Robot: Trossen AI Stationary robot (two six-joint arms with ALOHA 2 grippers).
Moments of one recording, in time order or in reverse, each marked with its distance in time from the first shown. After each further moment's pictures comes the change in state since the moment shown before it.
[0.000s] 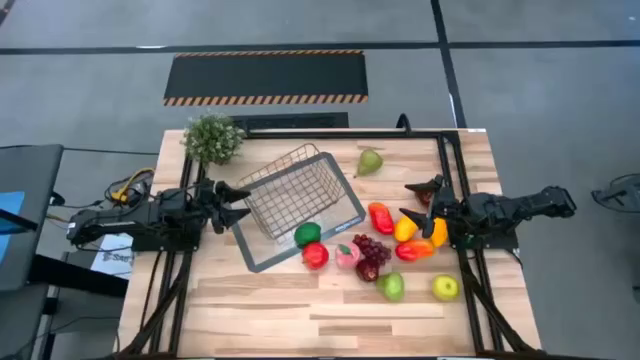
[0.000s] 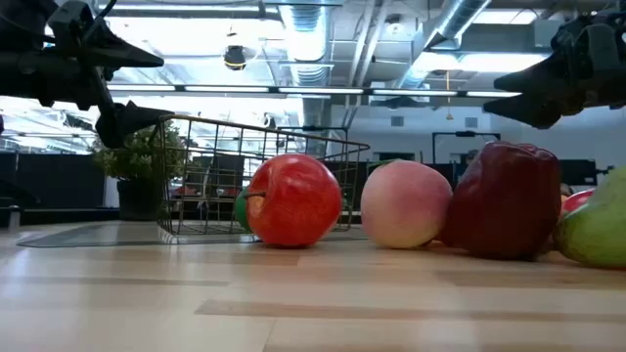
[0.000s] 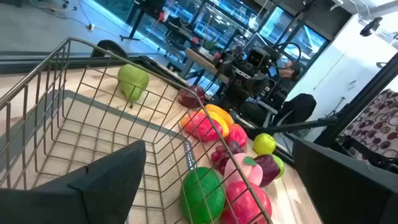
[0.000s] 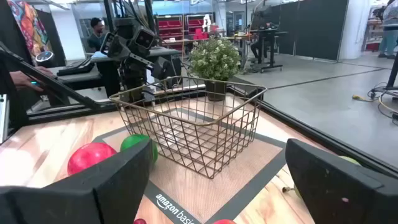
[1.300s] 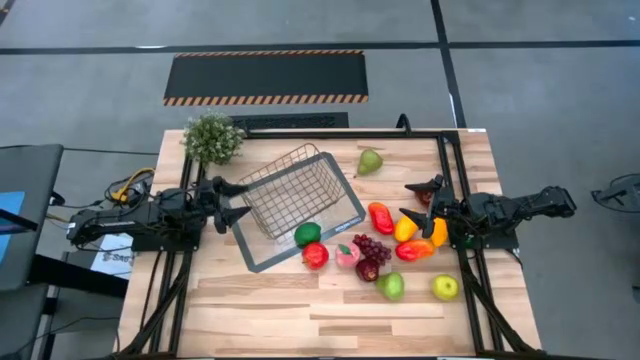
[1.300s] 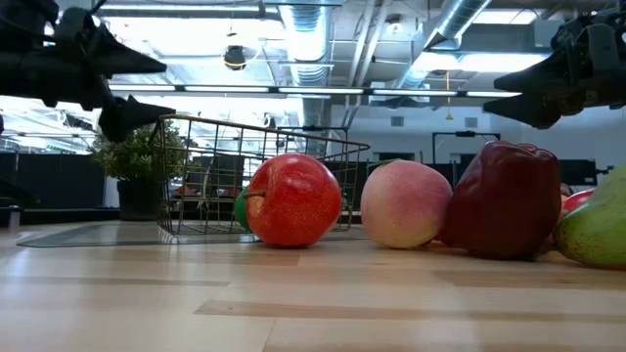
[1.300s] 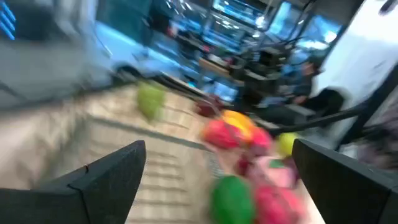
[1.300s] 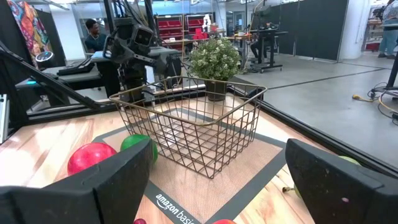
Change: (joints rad) left arm 0.000 0.000 0.000 0.012 -0.078 0.218; right arm 0.000 0.000 0.000 0.000 0.000 0.000
